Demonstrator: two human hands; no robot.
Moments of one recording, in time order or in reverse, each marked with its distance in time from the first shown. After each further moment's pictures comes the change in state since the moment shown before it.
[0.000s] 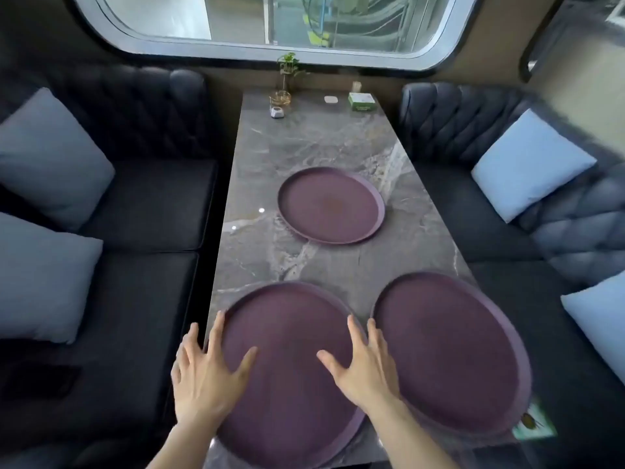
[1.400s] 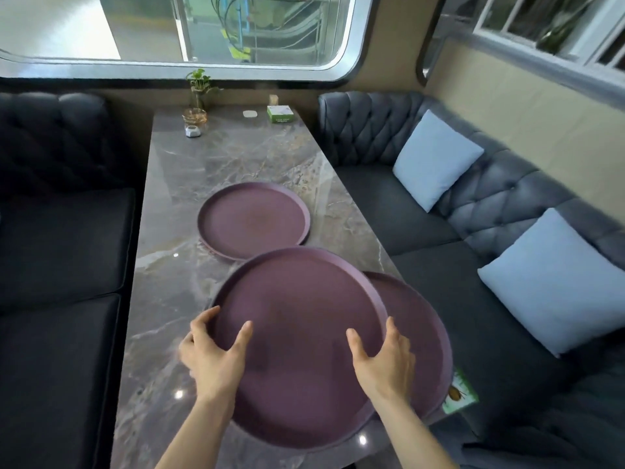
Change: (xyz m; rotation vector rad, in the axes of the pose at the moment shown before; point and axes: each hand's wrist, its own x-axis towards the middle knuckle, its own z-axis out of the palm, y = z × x) left_hand 0.007 0.146 0.039 -0.799 0.056 -0.036; right_hand -0.008 0.096 -0.074 0.424 0.390 0.494
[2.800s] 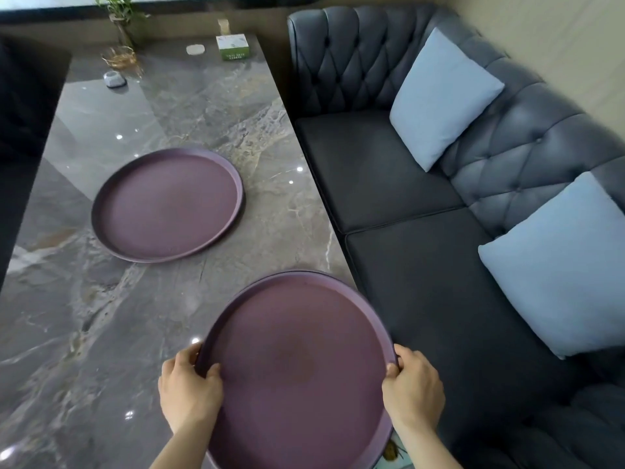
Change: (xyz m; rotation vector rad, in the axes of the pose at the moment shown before) left_hand -0.021 -0.032 0.207 0.640 0.046 -0.183; right_hand 0.209 0.145 -0.053 -0.274 -0.055 0.089
